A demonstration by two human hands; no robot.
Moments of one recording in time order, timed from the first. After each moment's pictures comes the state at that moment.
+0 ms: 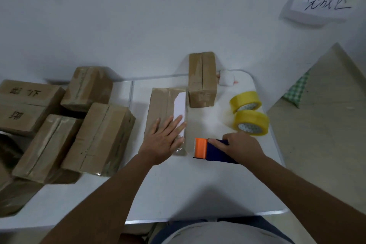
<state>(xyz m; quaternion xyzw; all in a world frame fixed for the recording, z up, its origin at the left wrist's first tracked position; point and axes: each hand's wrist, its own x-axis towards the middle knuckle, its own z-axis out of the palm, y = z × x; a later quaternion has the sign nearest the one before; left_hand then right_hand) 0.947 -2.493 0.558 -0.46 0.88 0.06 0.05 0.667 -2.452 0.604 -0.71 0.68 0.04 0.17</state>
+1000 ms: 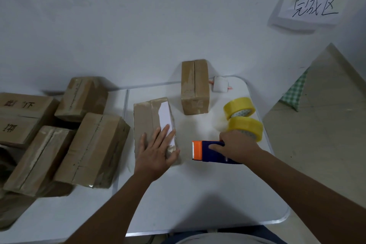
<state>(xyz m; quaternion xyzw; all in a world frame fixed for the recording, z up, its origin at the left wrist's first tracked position) 0.930 -2.472 0.559 -0.58 0.81 0.10 0.01 0.650 -2.478 0.615 -0.72 0.65 0.10 0.23</state>
